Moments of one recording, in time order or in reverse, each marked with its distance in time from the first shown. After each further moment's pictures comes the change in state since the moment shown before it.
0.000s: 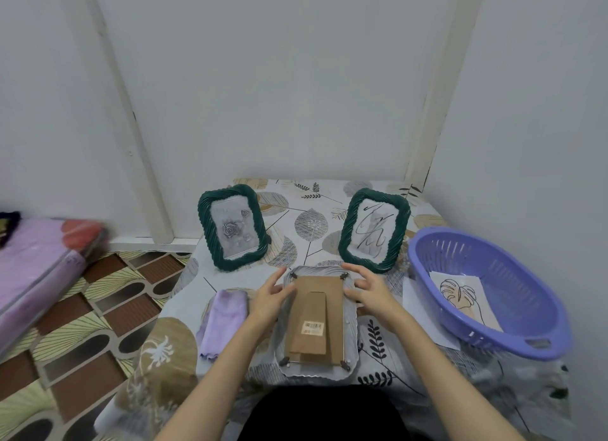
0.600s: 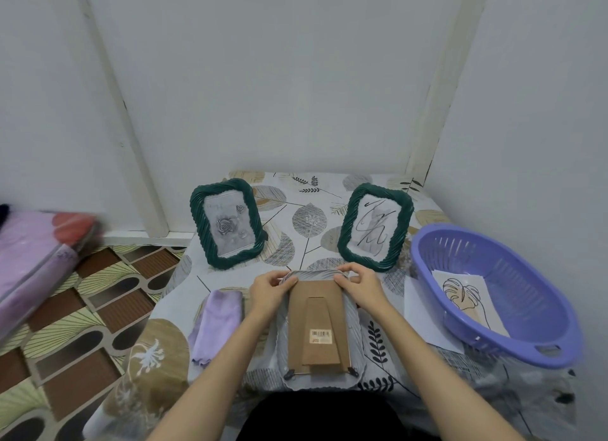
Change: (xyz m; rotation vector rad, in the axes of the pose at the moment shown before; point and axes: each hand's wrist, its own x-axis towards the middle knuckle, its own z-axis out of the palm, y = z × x) left_hand 0.034 -0.007 0.007 0.183 0.187 0.052; right_hand 0.031 0.005 0.013 -0.195 0.206 -0.072
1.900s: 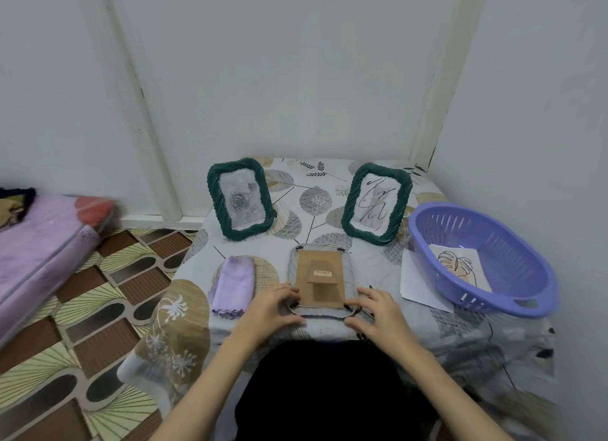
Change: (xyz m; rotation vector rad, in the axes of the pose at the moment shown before) left_hand -0.093 -0.032 -0.041 0.517 -0.312 0.492; right_hand -0.117 0.040 -0.012 -0.520 -0.080 -0.264
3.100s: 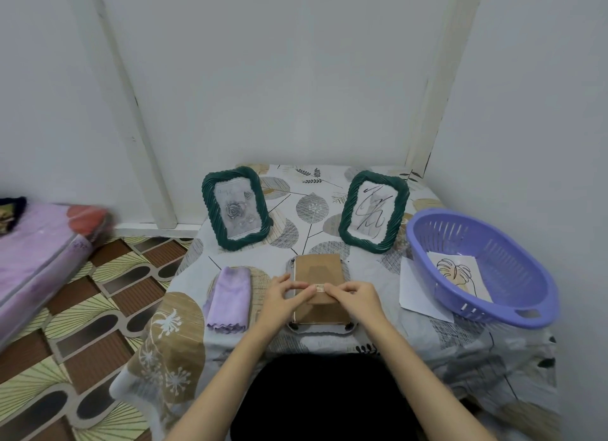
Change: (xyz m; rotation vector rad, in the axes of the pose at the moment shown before) left_hand 0.032 0.035 0.006 -0.519 0.136 -0.382; right_hand 0.049 -0.049 -0.001 0.583 0.047 0.483
